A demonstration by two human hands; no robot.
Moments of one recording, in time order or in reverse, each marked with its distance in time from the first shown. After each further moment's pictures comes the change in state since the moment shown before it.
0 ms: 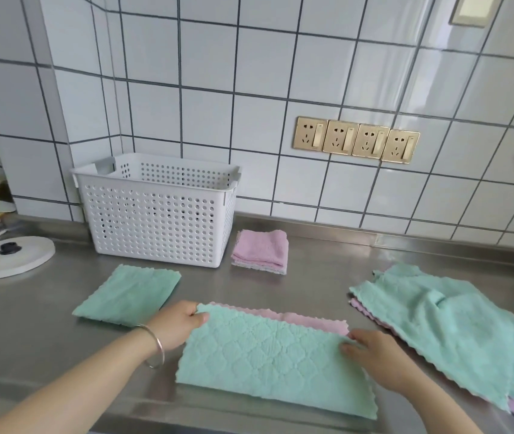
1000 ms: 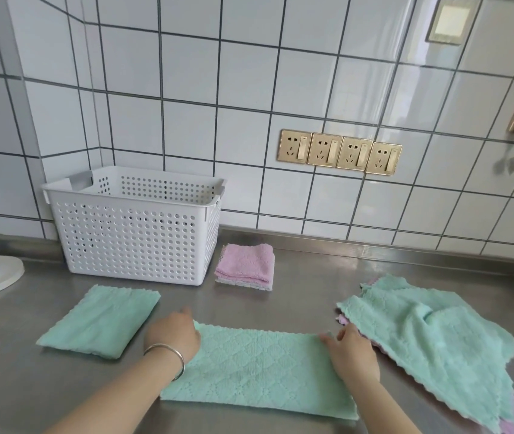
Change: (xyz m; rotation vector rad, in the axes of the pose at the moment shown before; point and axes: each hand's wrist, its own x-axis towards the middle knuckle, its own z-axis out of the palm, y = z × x) left_hand 0.046 0.023 0.035 0.496 0.301 -0.137; right_hand 0.057 -0.002 0.025 0.010 0.333 0.349
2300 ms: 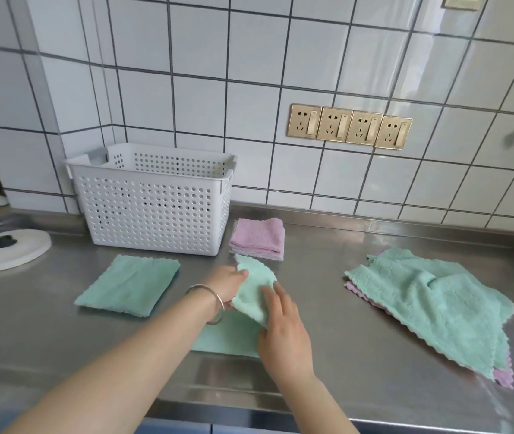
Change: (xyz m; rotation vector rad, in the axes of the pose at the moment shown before) left_hand -0.027 0.040 -0.053 -1.093 -0.368 -0.098; right_hand -0.116 -0.068 0.060 -0.032 0.148 -0.674
